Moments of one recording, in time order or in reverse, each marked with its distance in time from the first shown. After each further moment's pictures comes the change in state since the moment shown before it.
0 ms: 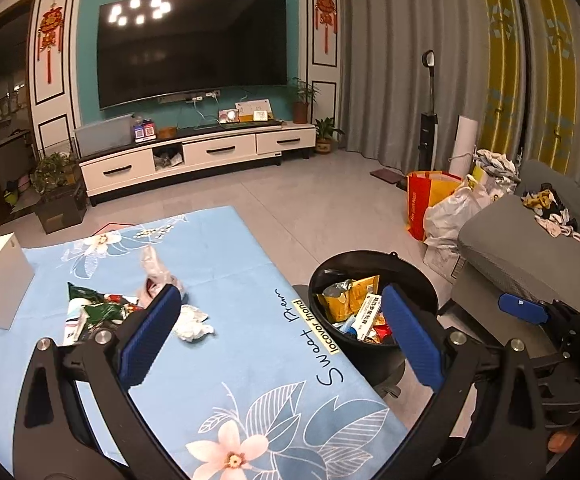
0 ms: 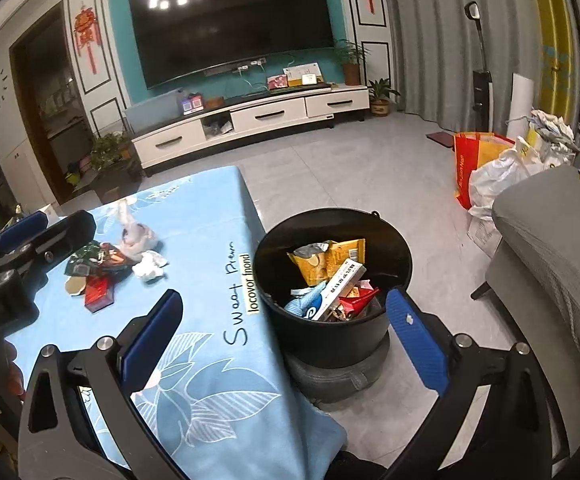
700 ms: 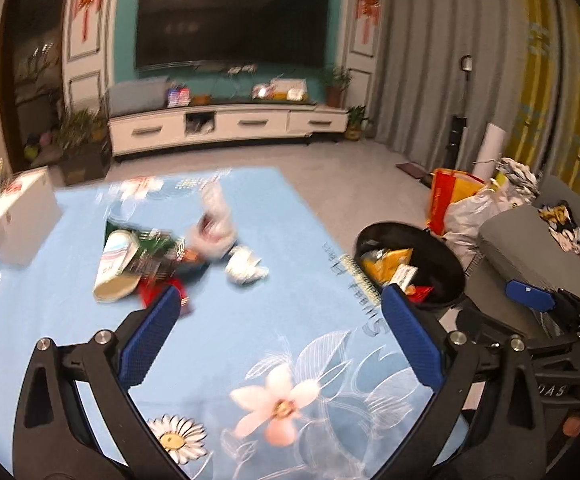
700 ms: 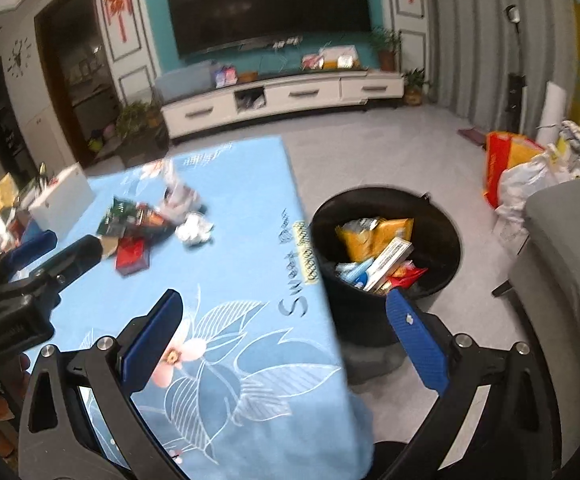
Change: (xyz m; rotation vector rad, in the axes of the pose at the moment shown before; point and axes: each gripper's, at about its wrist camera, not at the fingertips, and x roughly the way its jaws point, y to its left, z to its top) left arm -0.015 0.074 -0.055 -0.146 0.091 0.059; right arm 0.016 0.056 -0.023 -0.089 0.100 0.074
